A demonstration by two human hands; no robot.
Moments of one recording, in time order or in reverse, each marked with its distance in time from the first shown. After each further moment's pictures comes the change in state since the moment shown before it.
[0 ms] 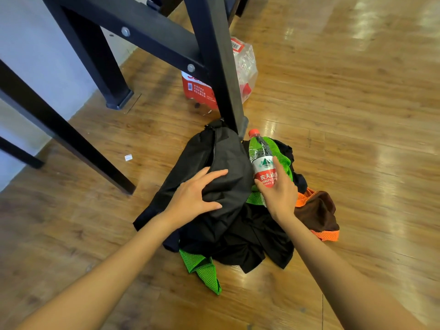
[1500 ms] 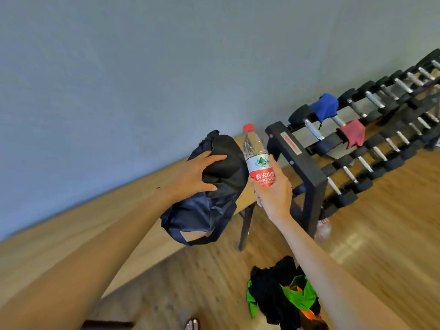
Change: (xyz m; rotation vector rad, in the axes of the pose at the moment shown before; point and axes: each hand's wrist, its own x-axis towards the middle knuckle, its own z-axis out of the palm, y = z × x) left_hand -0.388 0.507 -0.698 0.216 0.511 -0.309; right_hand -0.173 -0.754 -0.500 0.466 -0.458 -0.586
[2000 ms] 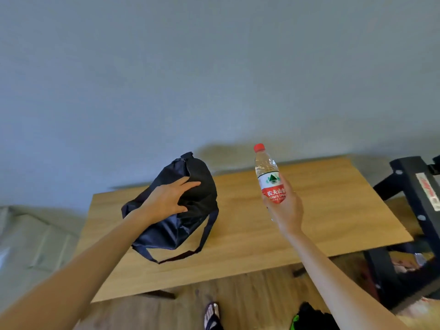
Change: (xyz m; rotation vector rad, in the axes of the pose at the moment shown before) left_hand -0.183 -0.255 -0.092 0.292 0.027 -0.499; right_hand -0.004 -0.052 0.266 -0.063 -0.398 -0.080
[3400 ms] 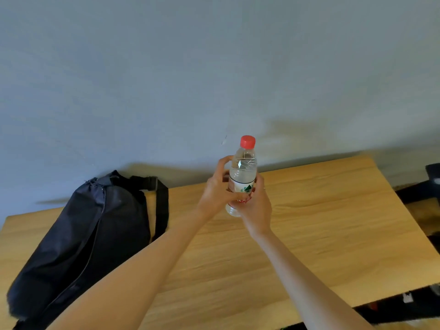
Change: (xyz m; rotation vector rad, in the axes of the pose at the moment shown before) left_hand 0.249 0.040 0.134 -1.158 0.153 -0.166; right_hand 0.140 0.072 0.142 0.065 -0.145 0.079
